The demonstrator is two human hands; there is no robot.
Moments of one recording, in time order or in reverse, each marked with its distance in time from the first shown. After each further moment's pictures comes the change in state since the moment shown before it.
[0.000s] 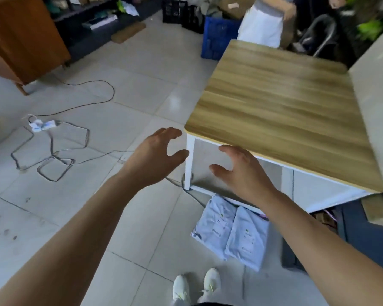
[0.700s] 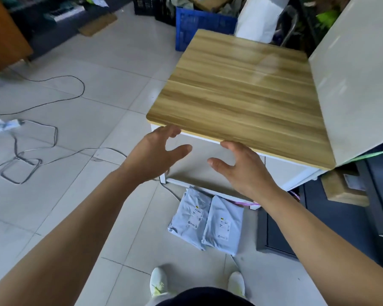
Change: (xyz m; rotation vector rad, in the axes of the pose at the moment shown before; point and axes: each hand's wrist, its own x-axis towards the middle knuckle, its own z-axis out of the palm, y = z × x) left_hand -0.003 0.086 0.087 -0.197 -0.076 -0.014; right_hand -0.058 0.107 -0.041 0.098 0.054 0.134
